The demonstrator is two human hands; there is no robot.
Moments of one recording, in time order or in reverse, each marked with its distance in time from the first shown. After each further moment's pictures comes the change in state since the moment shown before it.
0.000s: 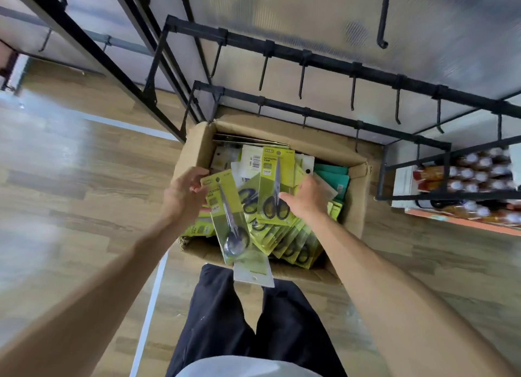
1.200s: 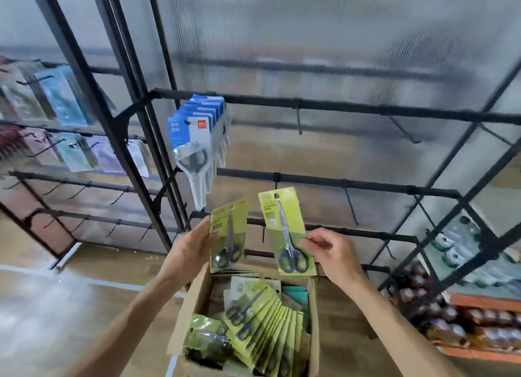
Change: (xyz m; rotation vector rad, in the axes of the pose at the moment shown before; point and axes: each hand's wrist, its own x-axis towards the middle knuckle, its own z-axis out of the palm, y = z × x) left_hand -0.203 0.213 -0.096 0.304 0.108 1.021; right_hand -0.231 0.019 -0.267 0.501 0.419 -0.774
